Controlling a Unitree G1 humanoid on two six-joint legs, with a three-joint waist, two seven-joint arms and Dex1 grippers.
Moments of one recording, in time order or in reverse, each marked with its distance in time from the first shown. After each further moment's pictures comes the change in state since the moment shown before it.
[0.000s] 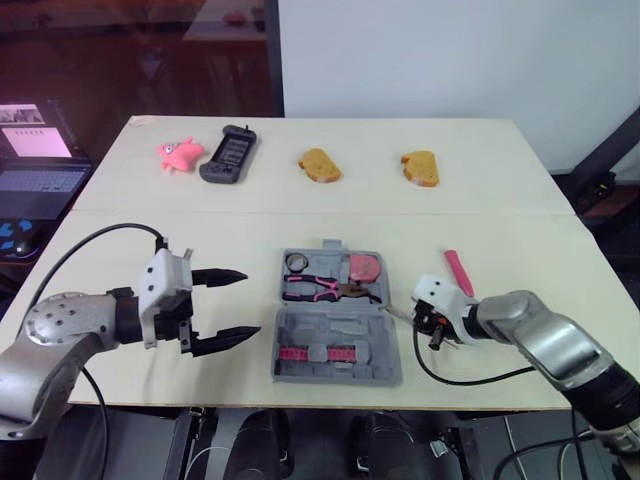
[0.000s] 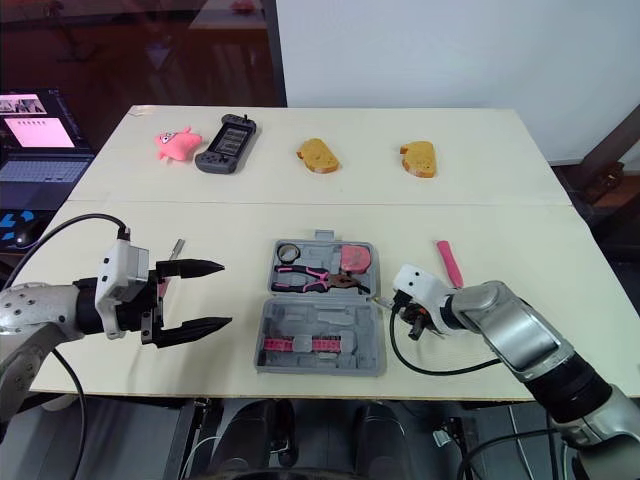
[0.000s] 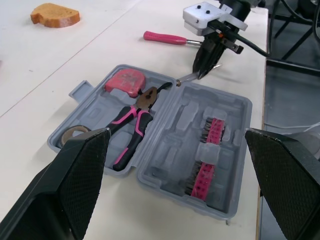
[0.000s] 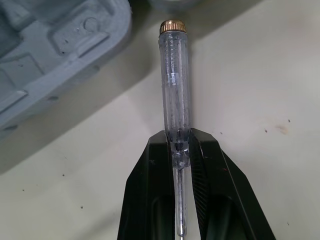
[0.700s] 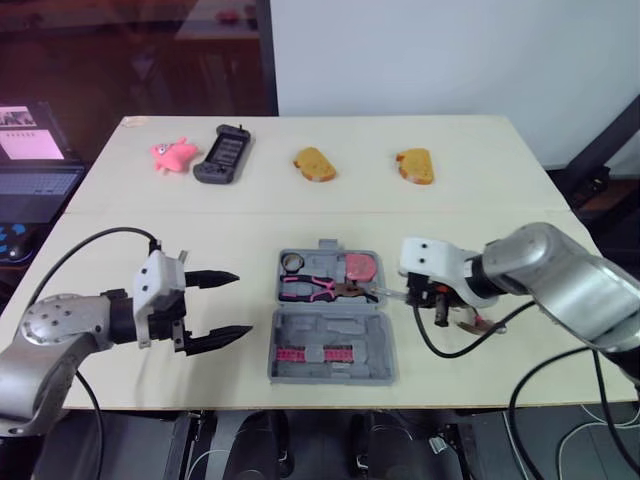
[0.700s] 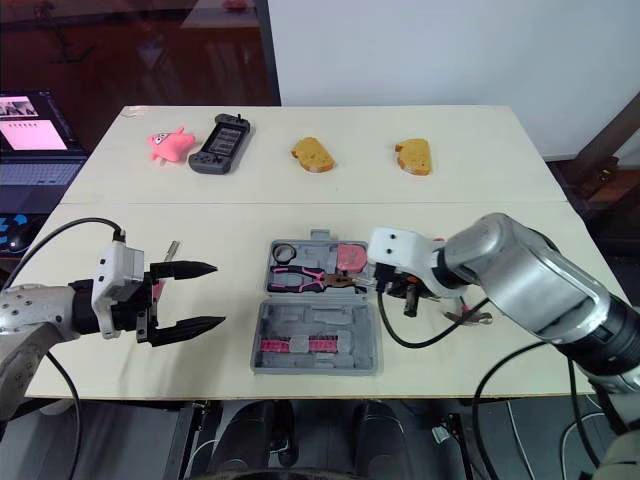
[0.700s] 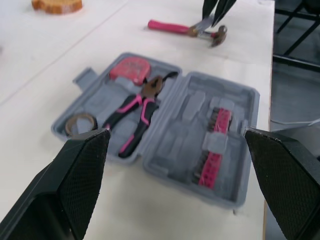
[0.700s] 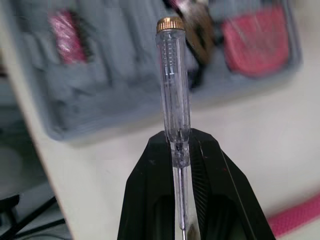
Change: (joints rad) left arm 0.040 0.004 0.017 0.073 0.033 -0.053 -0.039; right arm -0.550 -0.129 0.228 -0.314 0.100 0.333 0.296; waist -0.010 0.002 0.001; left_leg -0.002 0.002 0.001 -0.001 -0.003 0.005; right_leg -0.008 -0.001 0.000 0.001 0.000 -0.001
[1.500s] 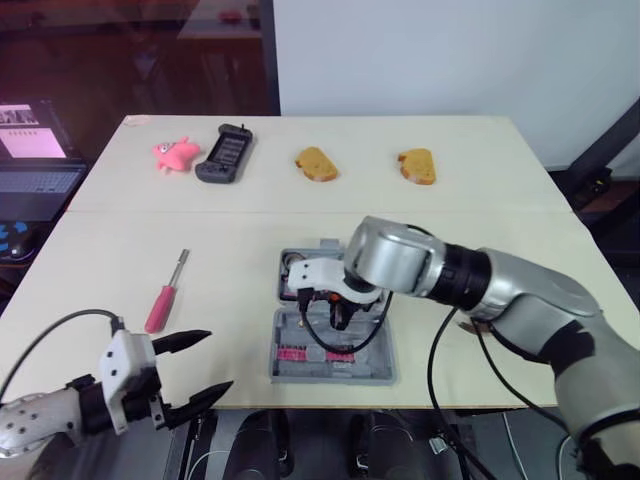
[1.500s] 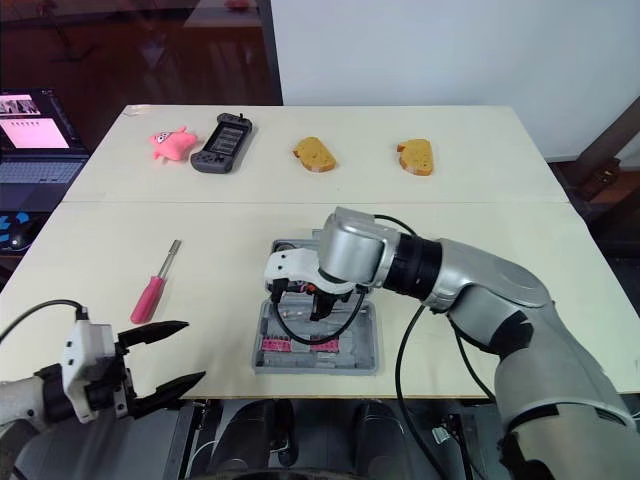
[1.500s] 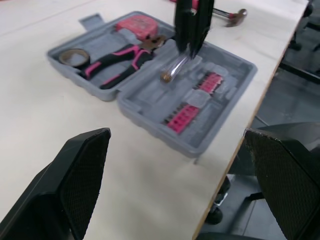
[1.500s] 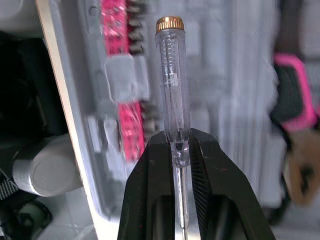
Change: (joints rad) left arm 0.474 -0.202 0.106 -0.119 0.098 -0.206 0.079; right arm -0.373 0.594 0.541 0.591 -0.053 0.028 0.044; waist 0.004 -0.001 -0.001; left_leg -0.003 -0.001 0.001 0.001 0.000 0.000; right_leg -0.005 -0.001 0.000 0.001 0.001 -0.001
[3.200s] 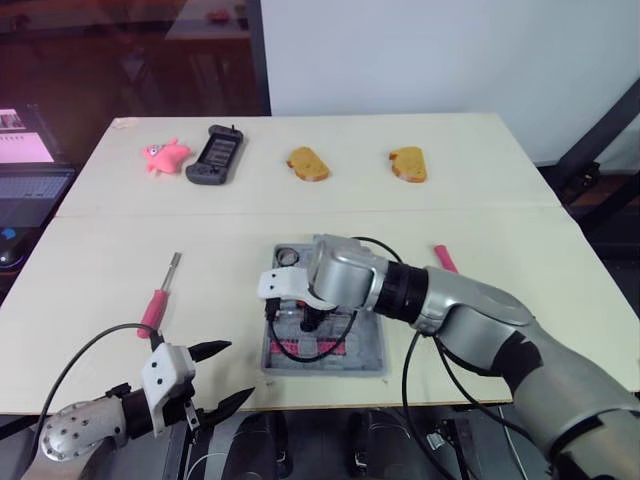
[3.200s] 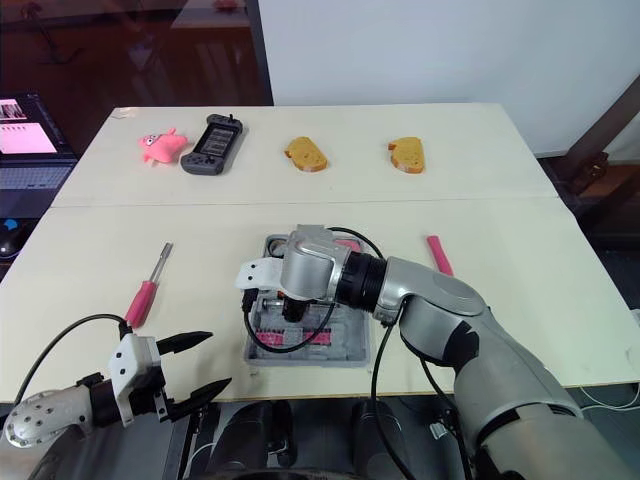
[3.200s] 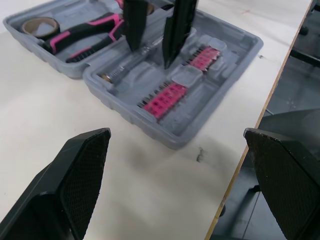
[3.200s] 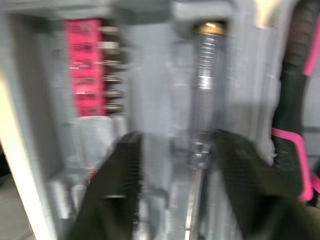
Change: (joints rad) left arm -0.028 -0.038 -0.164 0.088 0.127 -0.083 0.089; right arm 0.026 0.217 -0.041 0.197 -0.130 -0.075 -0.099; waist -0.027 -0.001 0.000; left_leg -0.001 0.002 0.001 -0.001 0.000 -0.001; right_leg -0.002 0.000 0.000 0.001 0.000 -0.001
